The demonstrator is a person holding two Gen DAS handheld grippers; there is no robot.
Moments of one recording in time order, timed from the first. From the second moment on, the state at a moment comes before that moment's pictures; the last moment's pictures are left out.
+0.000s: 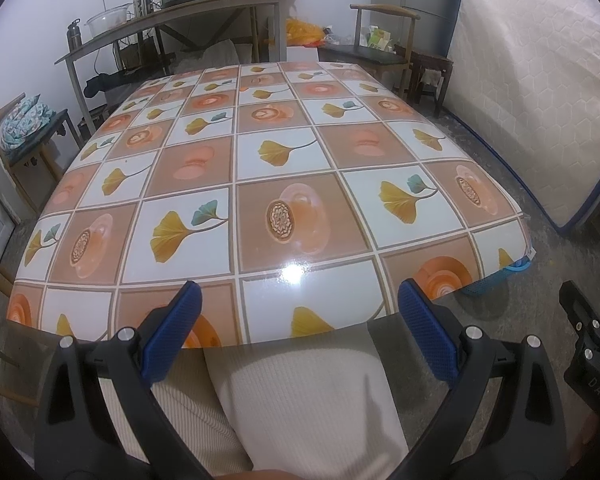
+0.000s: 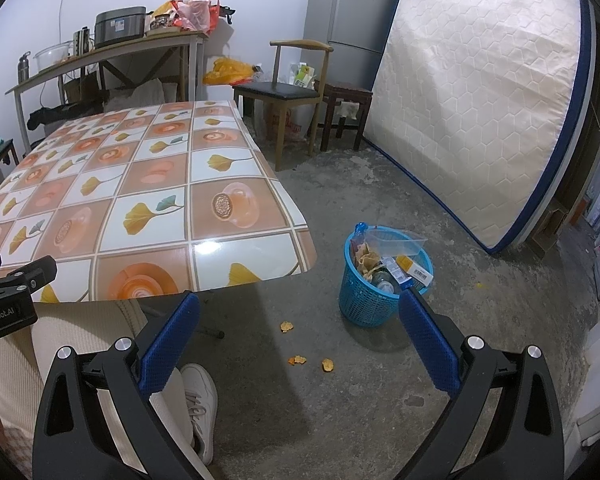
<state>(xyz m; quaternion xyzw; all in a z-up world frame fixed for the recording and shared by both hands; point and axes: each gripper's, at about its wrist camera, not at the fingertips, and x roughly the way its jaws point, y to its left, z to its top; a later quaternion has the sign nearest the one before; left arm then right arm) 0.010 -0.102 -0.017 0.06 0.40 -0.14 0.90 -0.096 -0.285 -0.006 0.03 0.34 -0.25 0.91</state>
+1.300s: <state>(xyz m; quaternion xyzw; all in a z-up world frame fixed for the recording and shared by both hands) 0.012 -0.102 -0.019 0.06 0.40 -0.14 0.90 -0.095 -0.285 -0.010 0.02 0.34 -0.24 0.91</state>
